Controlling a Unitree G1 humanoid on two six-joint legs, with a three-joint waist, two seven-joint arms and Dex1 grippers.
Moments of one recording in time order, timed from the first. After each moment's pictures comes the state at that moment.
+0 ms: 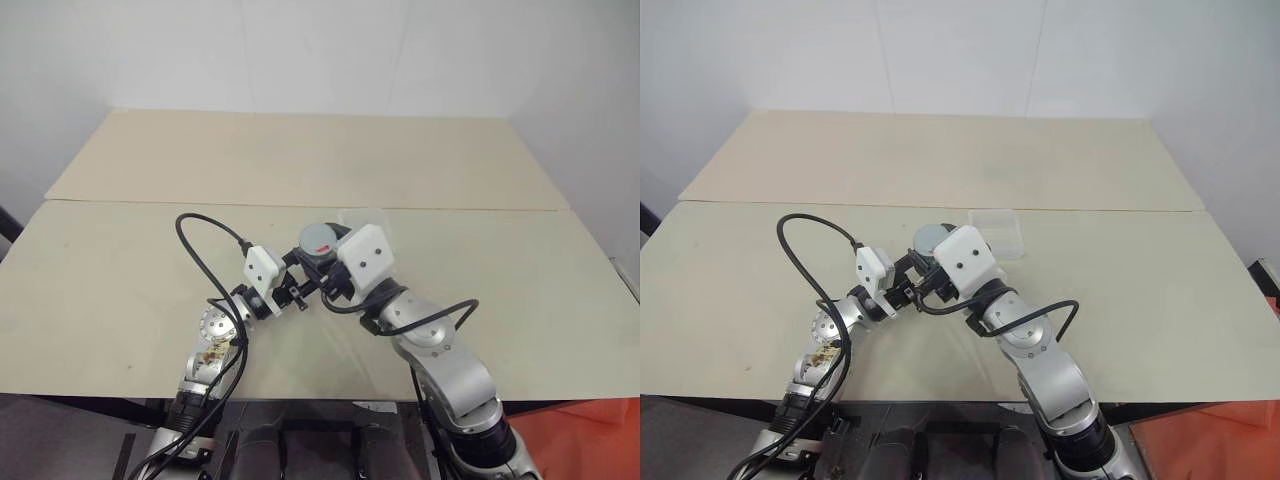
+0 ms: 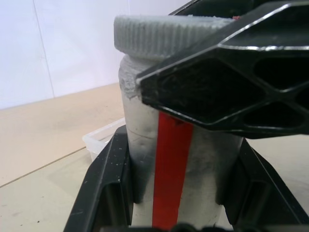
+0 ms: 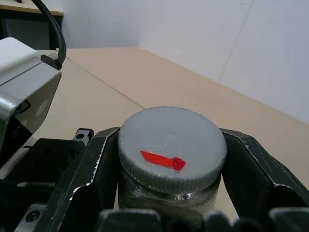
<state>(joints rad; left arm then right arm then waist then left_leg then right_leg) -0.30 0.20 -0.10 0.06 -0.28 -0.13 -0.74 -0.34 -0.19 0.37 -0.58 0.02 0.59 0.26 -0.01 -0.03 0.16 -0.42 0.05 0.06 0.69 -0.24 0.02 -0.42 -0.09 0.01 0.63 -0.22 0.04</state>
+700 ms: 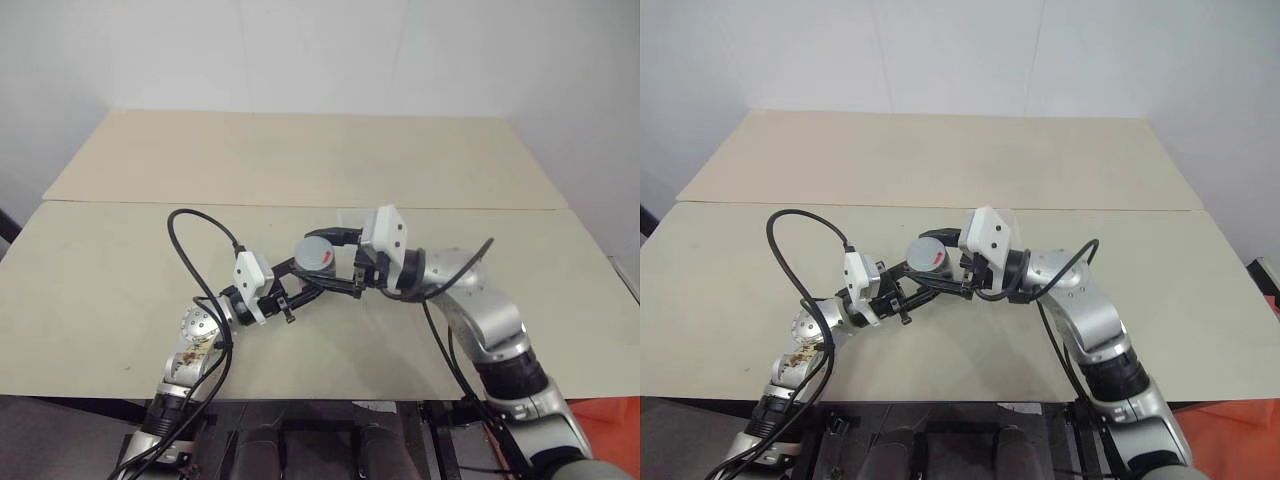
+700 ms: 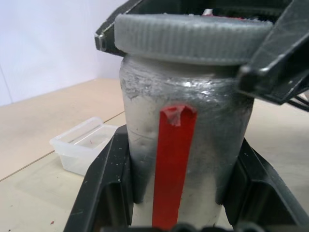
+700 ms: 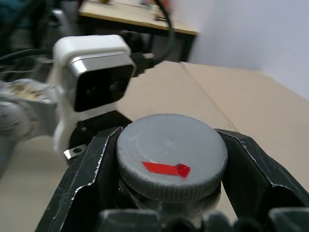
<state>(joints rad) -0.27 0.31 -0.10 -0.01 -0.38 -0.08 -0.90 -0.63 -0.42 0.24 -0.13 0.37 0.26 0.99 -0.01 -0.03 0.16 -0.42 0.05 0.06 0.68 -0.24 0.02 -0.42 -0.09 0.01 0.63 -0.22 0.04</state>
